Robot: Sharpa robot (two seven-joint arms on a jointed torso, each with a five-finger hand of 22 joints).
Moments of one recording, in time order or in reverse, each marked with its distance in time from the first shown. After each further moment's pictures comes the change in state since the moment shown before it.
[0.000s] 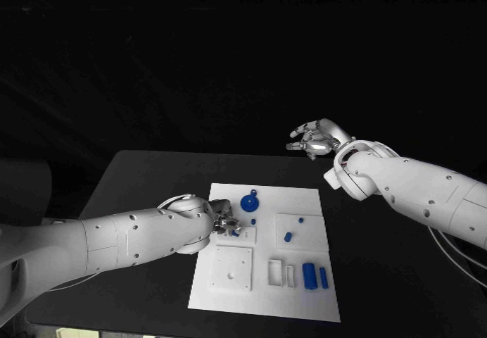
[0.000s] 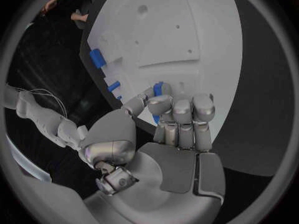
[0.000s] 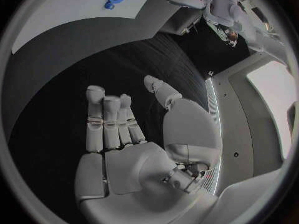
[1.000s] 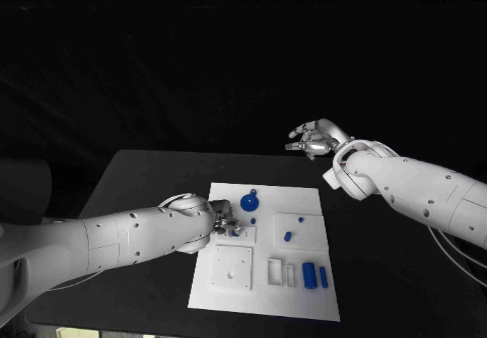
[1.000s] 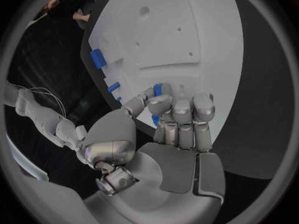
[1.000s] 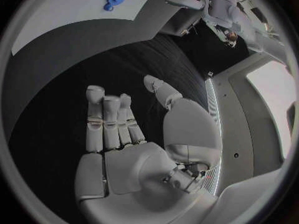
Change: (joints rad) left arm 0.000 0.007 0.001 -0.013 0.023 0.028 -0.002; left_hand 0.001 -0.001 0.000 0.000 -0.006 0.000 0.000 -0.002 0.001 0.000 0.000 0.000 0.000 0.002 0.002 0.000 0.003 0.000 -0.001 0.002 0.000 0.001; right arm 0.000 0.000 0.000 0.005 -0.007 0.008 -0.005; right_hand 0.000 0.000 0.000 0.000 0.004 0.004 -0.001 0.000 0.000 0.000 0.000 0.004 -0.005 -0.001 0.001 0.004 -0.001 0.000 0.000 0.000 0.000 0.000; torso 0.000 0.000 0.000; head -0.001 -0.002
